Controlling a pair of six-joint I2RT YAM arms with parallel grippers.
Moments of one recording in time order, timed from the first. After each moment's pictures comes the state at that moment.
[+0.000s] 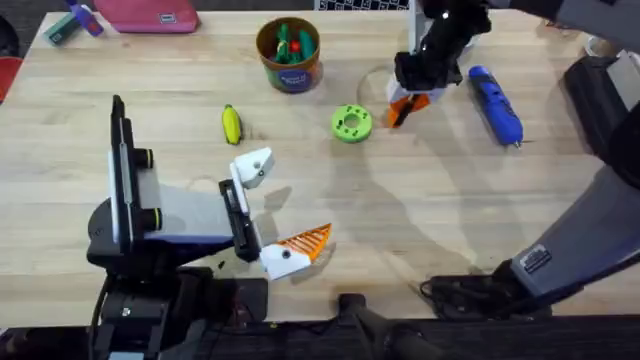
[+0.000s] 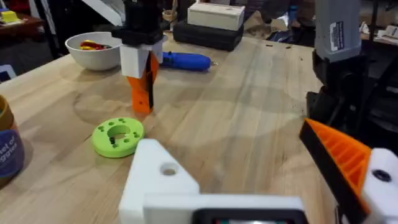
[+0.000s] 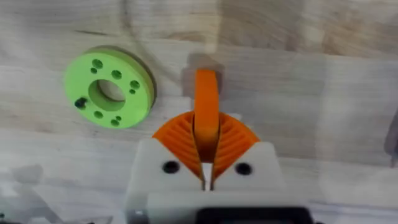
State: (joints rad) left arm -0.03 0.00 0.01 -0.13 1.19 0.06; right arm 0.27 1.95 1.60 -1.16 -0.04 0.22
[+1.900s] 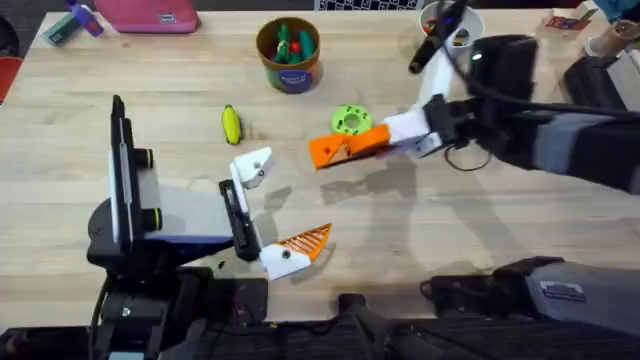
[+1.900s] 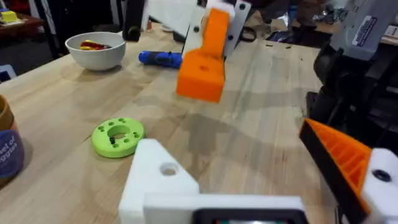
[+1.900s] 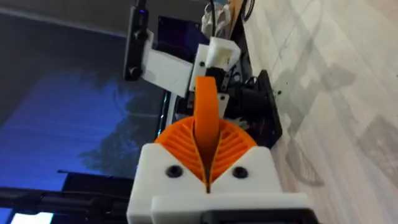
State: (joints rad) left arm -0.03 0.00 0.01 -0.13 1.19 0.06; right arm 0.23 1.43 0.62 0.15 -1.53 0.65
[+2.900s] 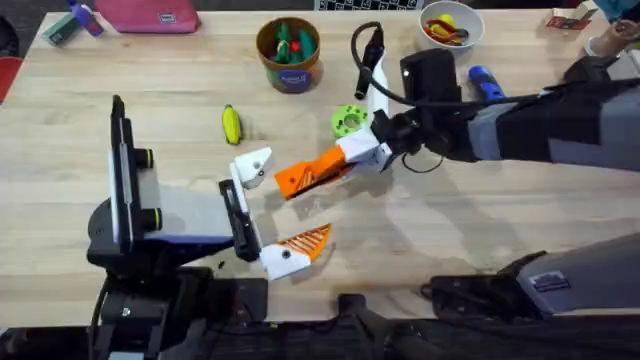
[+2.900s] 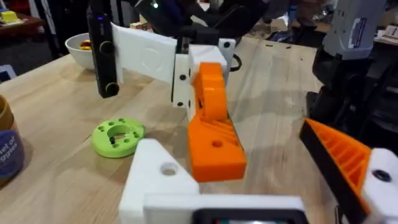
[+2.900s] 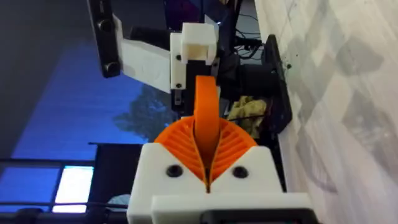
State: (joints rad) left arm -0.03 0.00 0.01 -0.13 1.19 0.06; right arm 0.43 1.66 0.71 0.22 -1.54 0.73
